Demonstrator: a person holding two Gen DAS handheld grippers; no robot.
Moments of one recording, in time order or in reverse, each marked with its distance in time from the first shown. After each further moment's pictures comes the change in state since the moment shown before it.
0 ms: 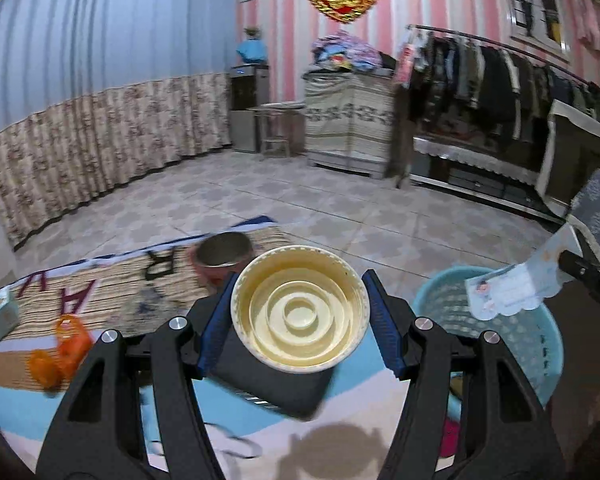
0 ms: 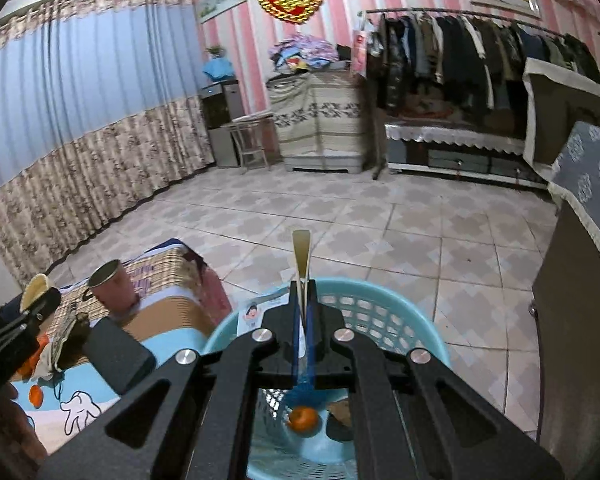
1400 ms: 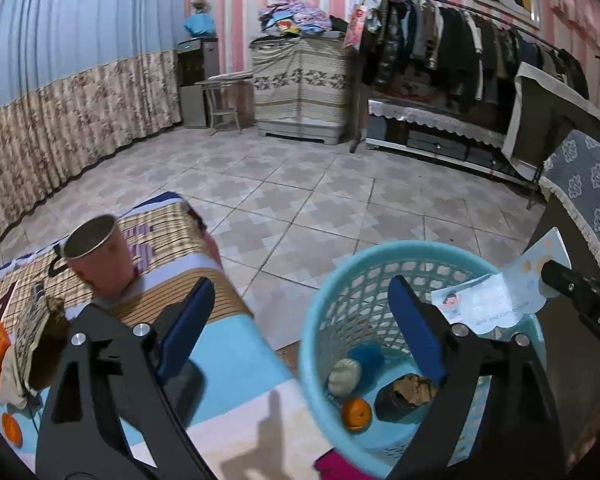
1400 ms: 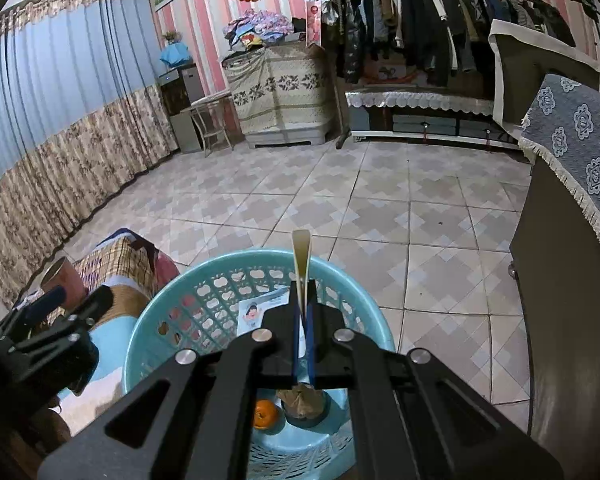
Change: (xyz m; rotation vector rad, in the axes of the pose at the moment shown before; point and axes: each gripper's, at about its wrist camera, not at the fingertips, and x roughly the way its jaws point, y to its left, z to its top) left arm 0.073 -0.083 -0.008 0.062 0.109 -0.108; right arm 0.032 -0.054 -0.014 0.081 0.103 -0.087
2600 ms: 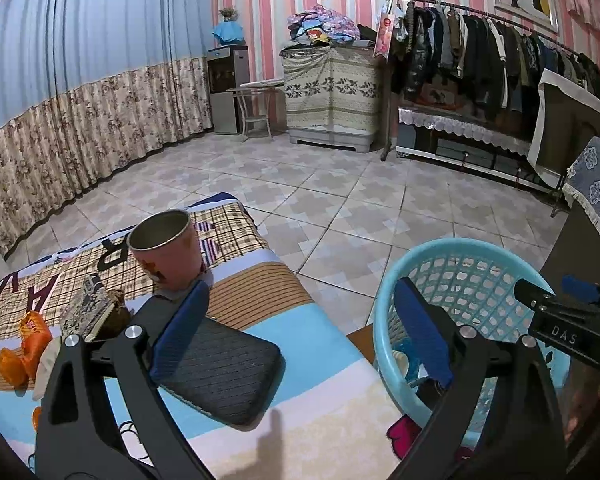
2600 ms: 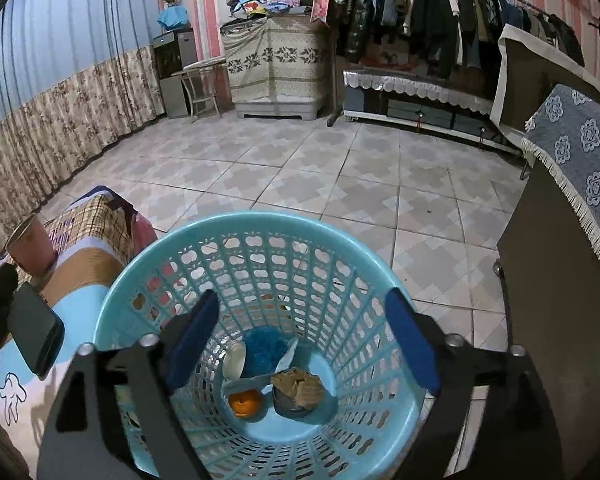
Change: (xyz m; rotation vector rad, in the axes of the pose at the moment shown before) left arm -0.031 0.042 -0.007 -0.019 -0.034 0.099; right arm 0.032 0.027 -0.011 -0.086 0.078 -0.096
